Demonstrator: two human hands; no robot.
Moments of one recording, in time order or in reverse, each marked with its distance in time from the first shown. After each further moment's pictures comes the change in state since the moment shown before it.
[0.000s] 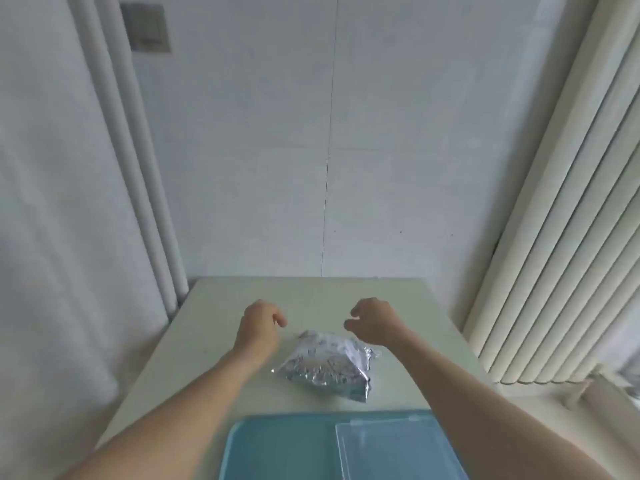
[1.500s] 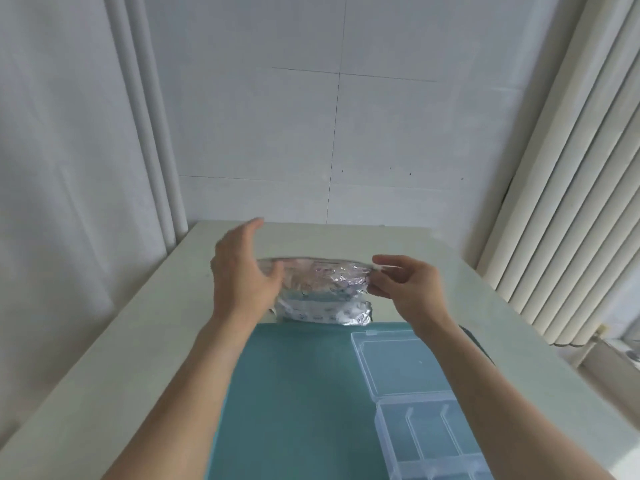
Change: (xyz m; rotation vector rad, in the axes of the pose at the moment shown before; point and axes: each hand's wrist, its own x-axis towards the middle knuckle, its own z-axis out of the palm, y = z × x) left_hand -0.109 -0.054 0.027 -0.169 0.471 0.283; right_hand -0.084 0.062 0.127 1.024 0.362 -0.166
